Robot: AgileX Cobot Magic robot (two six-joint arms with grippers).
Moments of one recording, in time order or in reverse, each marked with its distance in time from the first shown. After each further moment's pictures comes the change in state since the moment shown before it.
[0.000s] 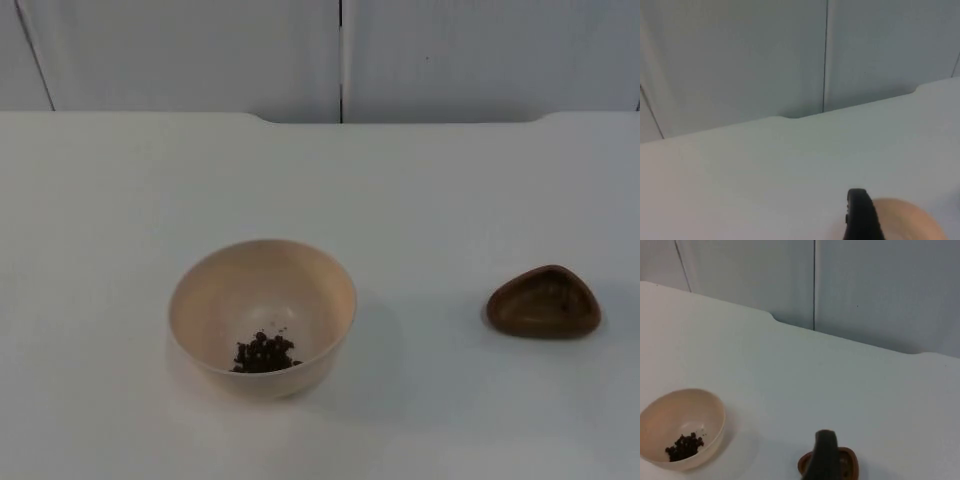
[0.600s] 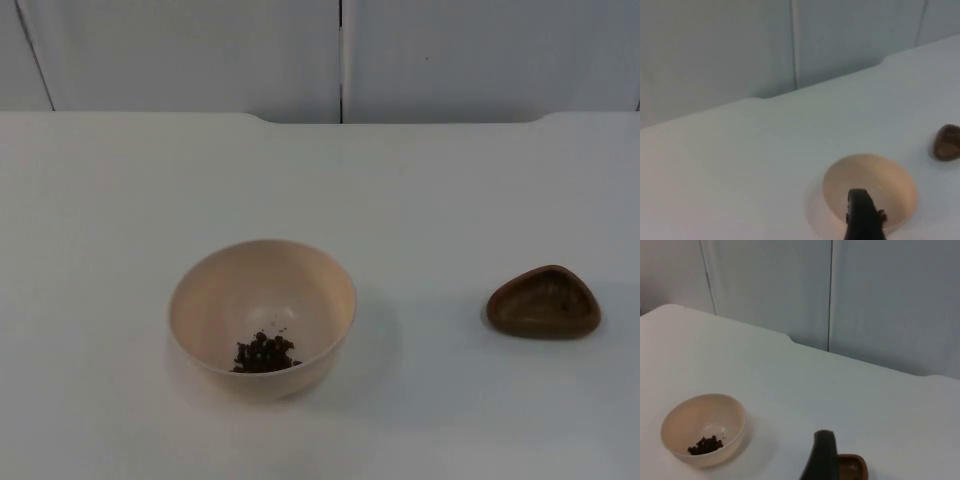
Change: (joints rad) right arm 0.000 -0.272 0.060 0.097 0.097 -0.102; left arm 0.000 -0.299 0.104 -0.163 0.180 0.193
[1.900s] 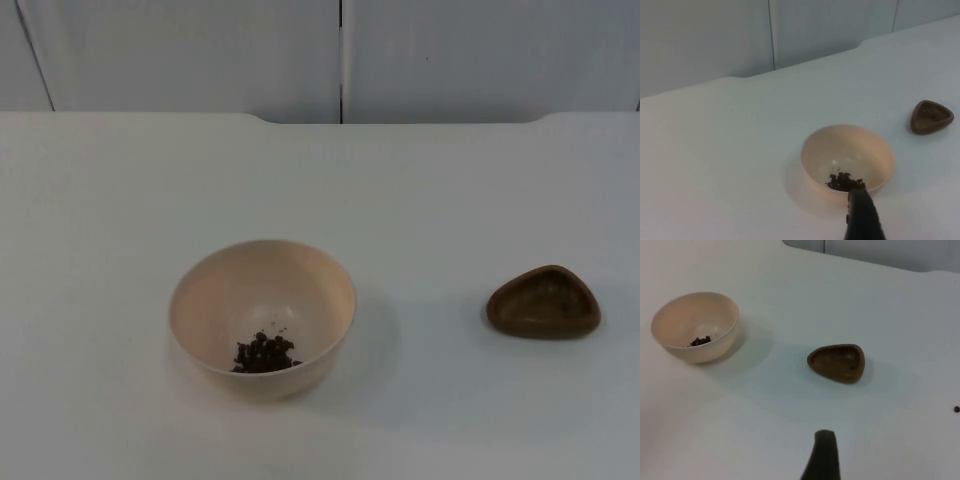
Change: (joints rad) right arm 0.000 -0.256 0.125 -0.042 0.340 0.062; left arm 0.000 -0.201 0.115 -0.055 0.100 0.011
